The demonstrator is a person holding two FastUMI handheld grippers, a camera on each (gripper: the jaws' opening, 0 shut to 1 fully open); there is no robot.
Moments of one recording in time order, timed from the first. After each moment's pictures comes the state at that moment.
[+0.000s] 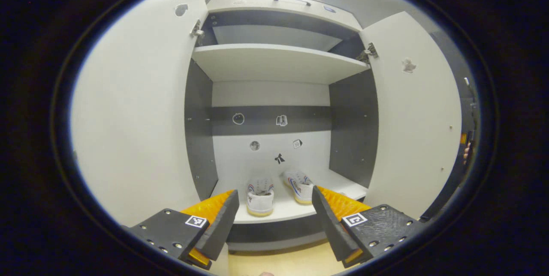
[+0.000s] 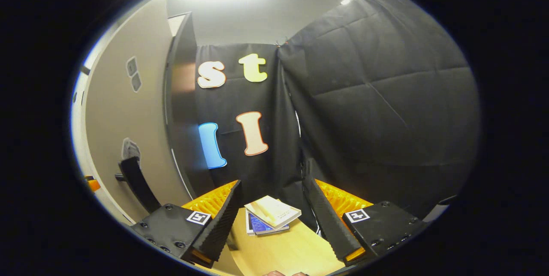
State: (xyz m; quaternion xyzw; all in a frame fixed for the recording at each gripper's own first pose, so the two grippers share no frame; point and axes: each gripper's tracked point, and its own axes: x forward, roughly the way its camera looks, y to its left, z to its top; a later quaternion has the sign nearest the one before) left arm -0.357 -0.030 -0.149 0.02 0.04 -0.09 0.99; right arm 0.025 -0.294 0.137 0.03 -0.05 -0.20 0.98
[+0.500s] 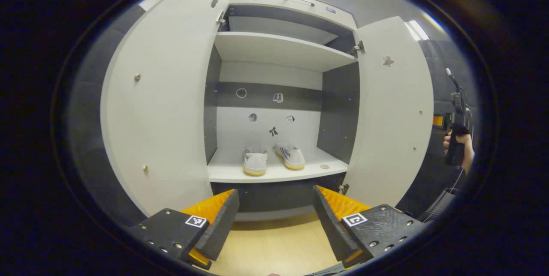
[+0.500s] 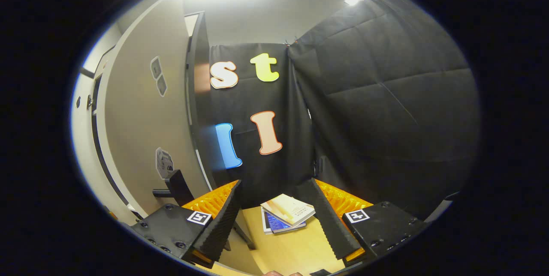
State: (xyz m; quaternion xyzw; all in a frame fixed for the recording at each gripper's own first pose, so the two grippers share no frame) left arm -0.446 0.001 -0.214 -0.01 0.11 -0.12 0.99; right arm 0.031 -0.248 0.143 0.08 -0.04 -0.19 0.98
